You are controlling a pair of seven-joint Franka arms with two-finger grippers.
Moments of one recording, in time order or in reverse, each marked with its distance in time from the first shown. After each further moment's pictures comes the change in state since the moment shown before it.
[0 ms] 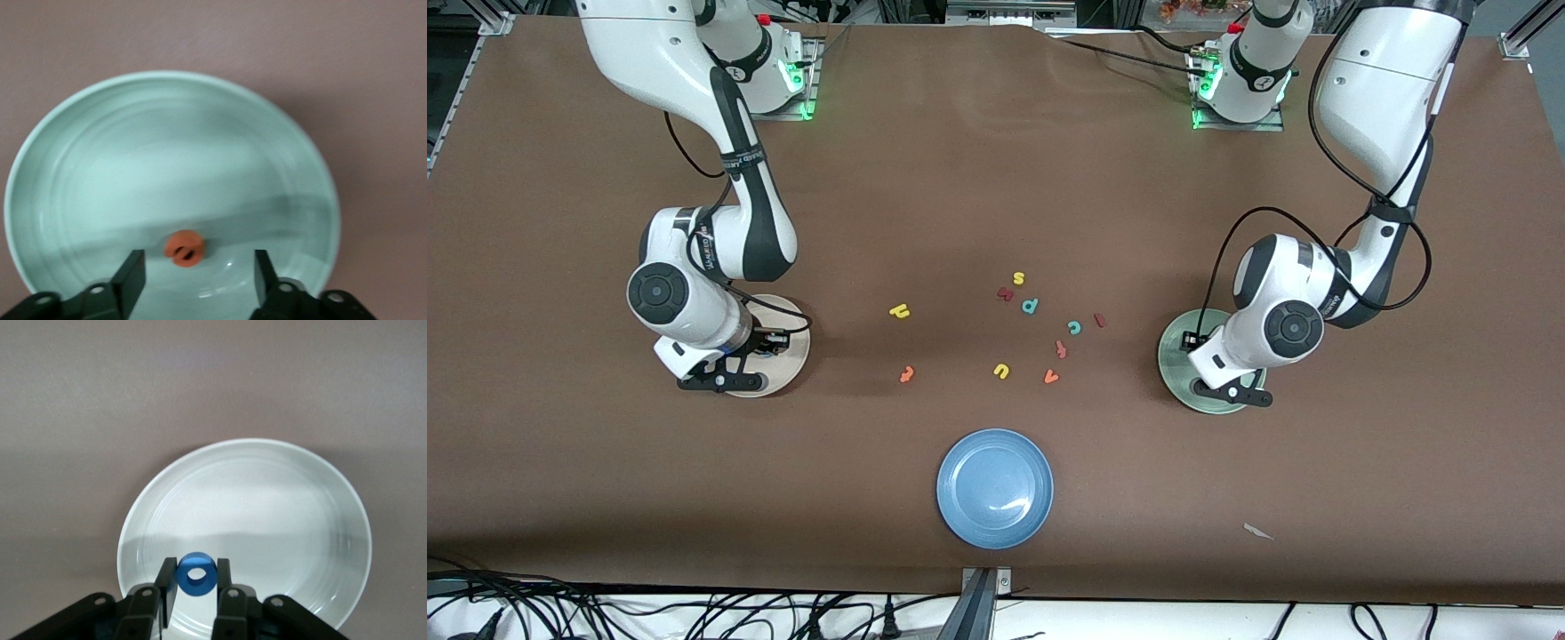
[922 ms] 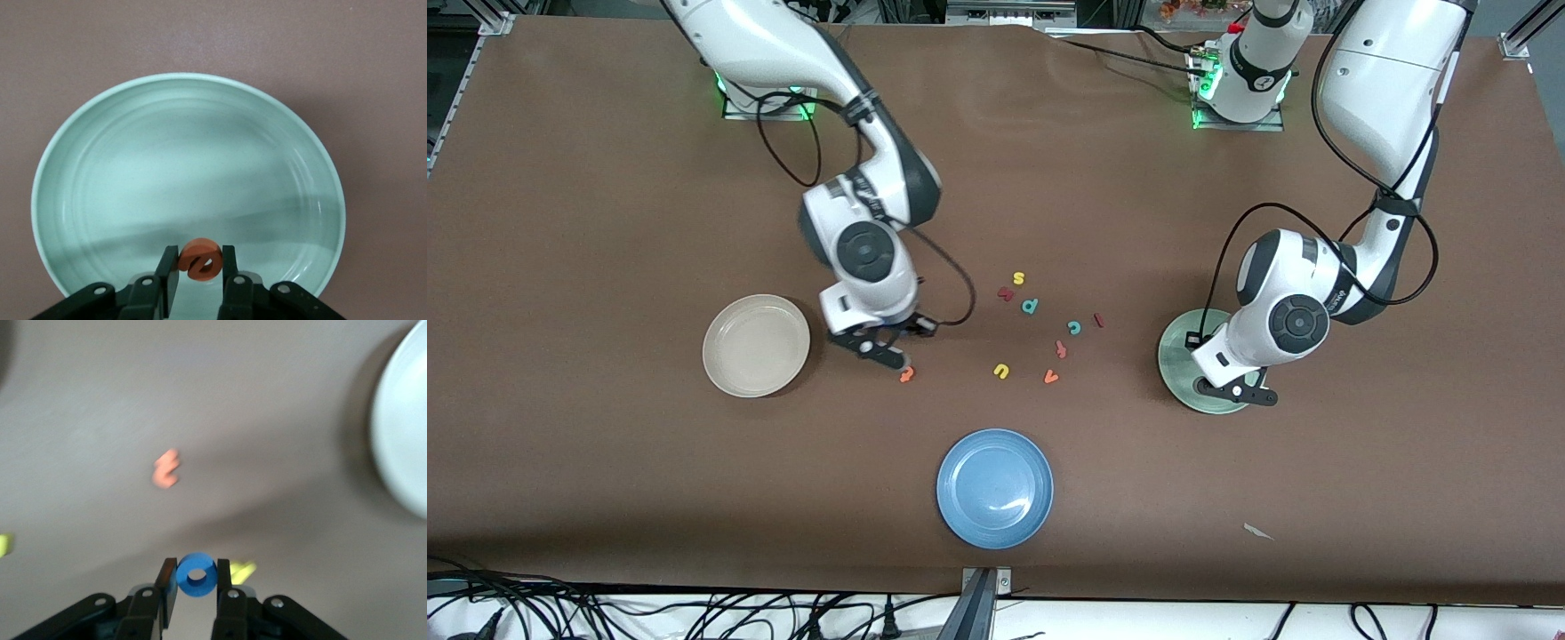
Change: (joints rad) left arm -0.003 -0.015 0.037 -0.024 0.000 0.000 0.001; right arm 0.016 0.066 0.310 0.290 -0.212 -0.176 0.760
